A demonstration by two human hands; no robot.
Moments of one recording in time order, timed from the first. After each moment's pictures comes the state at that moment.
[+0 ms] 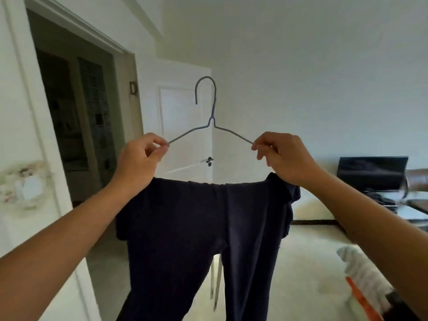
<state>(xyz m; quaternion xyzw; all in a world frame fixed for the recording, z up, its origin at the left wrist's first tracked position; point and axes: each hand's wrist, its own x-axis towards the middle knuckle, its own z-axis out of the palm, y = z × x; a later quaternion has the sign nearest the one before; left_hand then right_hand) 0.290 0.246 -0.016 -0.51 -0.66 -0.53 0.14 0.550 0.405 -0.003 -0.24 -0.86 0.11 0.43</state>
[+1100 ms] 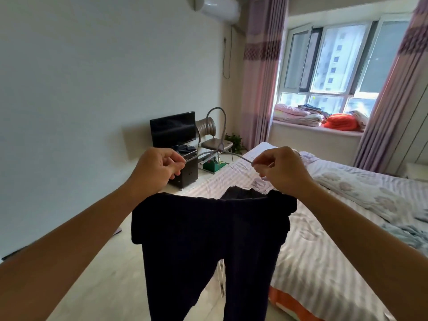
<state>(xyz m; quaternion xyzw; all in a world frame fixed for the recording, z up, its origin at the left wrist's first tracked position) 0.660 0.592 -0.120 -0.80 -0.41 -0.38 -0.23 0.922 0.484 -0.117 -0.69 -0.60 -0.02 0.39</state>
